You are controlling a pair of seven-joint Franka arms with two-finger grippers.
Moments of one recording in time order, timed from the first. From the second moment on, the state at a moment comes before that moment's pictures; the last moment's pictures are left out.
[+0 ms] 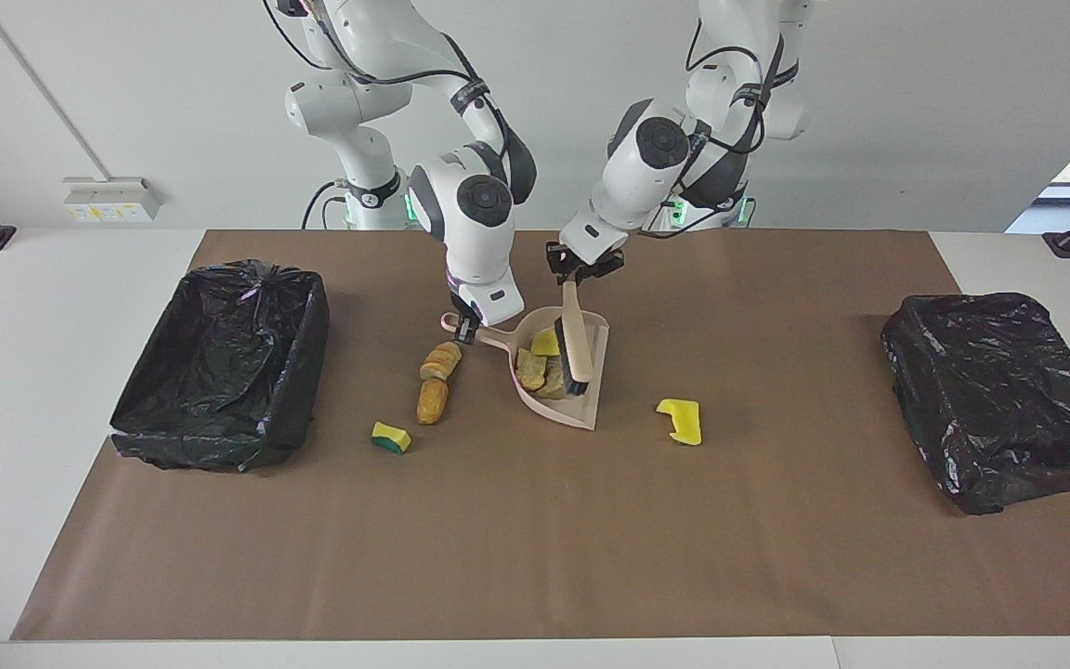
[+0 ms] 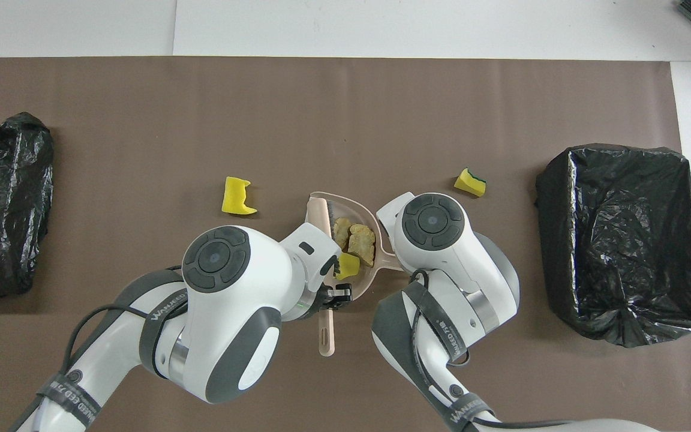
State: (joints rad) left arm -0.55 0.01 -0.13 -2.08 -0.41 2.08 -0.51; right arm 0.51 0.20 -0.01 -2.00 -0.07 2.02 -0.79
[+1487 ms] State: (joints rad) left arm -0.11 0.13 -0.10 -1.99 -0.02 2.08 -0.07; right arm 0.51 0.20 -0.01 -2.00 -0.07 2.02 -0.79
